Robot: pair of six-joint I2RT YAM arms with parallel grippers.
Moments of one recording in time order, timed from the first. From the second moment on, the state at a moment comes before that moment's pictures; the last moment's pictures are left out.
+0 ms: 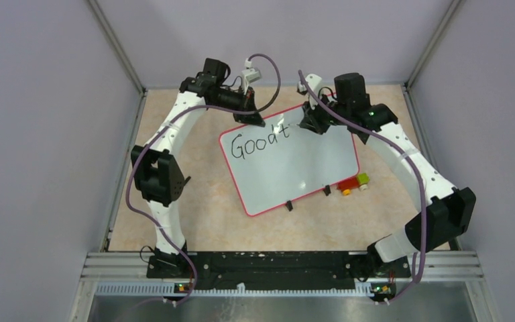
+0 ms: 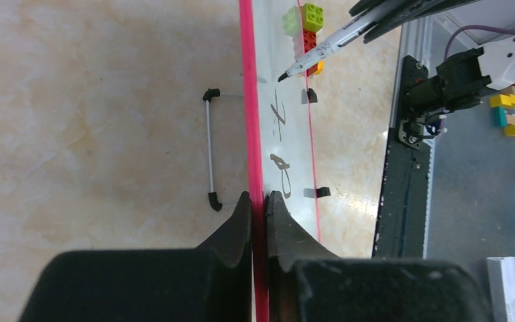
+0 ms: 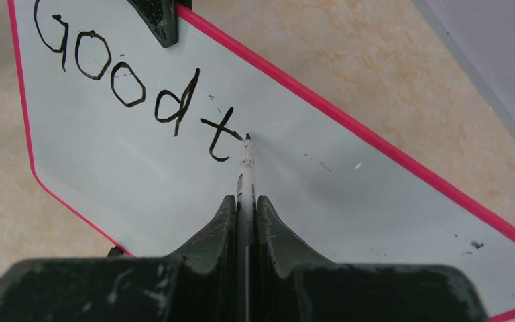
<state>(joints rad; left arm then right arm) -0.31 1.97 1.95 -0.90 1.01 0.35 0.43 1.47 1.49 -0.63 -0.42 -0.38</state>
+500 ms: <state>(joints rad) -0.31 1.97 1.97 -0.94 1.03 0.34 0.42 1.47 1.51 -0.68 -0.45 -0.44</state>
